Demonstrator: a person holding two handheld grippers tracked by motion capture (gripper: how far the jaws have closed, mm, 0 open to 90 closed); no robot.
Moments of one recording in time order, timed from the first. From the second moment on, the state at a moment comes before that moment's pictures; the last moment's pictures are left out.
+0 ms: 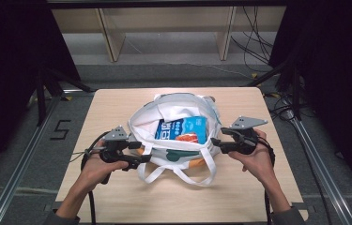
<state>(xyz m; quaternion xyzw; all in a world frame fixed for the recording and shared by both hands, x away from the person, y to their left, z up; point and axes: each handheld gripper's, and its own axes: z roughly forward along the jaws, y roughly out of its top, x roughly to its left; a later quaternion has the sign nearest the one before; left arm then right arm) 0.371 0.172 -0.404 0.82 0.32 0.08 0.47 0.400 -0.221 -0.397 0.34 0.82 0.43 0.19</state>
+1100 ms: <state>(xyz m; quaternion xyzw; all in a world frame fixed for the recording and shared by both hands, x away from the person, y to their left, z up) 0.333 0.165 -0.424 0.82 0.32 0.09 0.46 0.364 -0.238 -0.420 0.35 0.82 0.41 0.18</state>
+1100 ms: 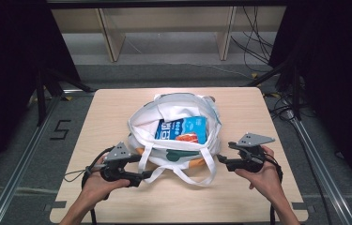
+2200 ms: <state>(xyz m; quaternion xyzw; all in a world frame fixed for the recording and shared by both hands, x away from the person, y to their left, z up) 0.301 0.161 -0.456 0.82 0.31 0.09 0.47 0.324 -0.241 -0.448 0.36 0.83 0.40 0.15</state>
